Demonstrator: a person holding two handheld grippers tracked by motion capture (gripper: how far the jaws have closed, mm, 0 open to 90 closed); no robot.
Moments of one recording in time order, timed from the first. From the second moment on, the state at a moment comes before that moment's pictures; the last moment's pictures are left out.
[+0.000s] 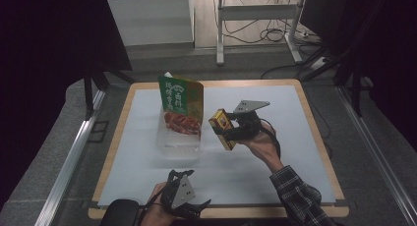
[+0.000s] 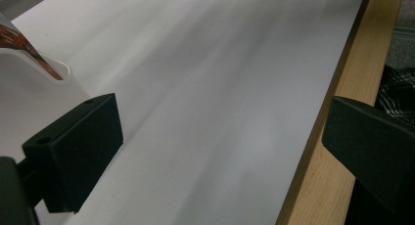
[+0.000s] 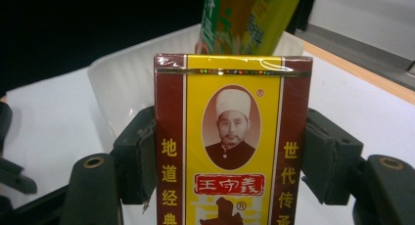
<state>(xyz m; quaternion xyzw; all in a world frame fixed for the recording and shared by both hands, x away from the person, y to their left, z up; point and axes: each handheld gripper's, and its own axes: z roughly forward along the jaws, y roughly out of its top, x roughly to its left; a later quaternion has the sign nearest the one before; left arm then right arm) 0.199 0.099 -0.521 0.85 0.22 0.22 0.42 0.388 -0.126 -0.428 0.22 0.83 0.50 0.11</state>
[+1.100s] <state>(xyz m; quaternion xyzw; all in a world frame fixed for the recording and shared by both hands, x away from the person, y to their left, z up) 0.199 0.099 -0.522 0.85 0.22 0.21 0.43 0.395 -0.057 -0.430 0.18 0.82 0.55 0.08</state>
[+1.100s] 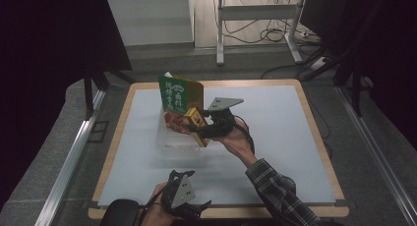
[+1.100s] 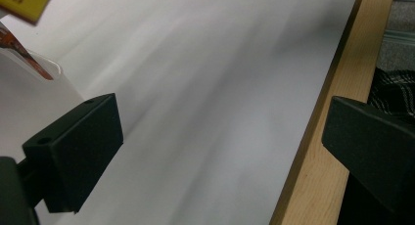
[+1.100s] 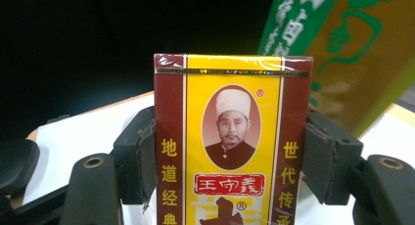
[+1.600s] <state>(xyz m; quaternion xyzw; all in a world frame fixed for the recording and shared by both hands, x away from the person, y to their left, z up) 0.199 0.099 -0.521 0.85 0.22 0.21 0.43 0.401 -0.025 -0.440 0.17 0.81 0.55 0.09</state>
